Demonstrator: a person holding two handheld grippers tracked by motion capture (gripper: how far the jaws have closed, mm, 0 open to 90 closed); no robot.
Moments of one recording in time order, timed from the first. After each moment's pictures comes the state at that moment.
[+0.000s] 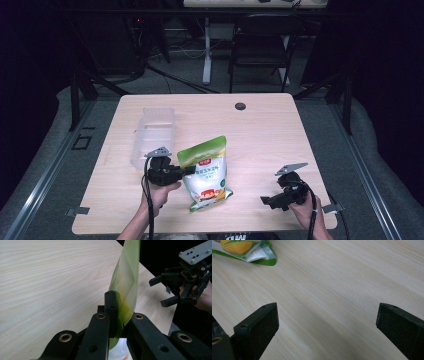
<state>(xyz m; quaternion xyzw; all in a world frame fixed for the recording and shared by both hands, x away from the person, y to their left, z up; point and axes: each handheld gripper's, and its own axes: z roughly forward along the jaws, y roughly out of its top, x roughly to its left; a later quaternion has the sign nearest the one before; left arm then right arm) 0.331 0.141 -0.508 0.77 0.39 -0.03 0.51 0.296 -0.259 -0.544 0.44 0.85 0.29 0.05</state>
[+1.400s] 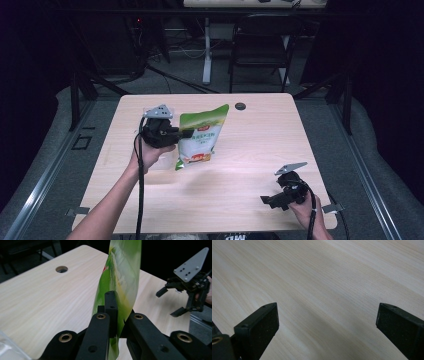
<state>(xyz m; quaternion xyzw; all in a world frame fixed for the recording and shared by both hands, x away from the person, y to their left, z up) 0.387 0.142 -0.402 0.83 0.27 0.07 0.48 0.299 -0.260 -0.545 0.44 0.85 0.28 0.05</state>
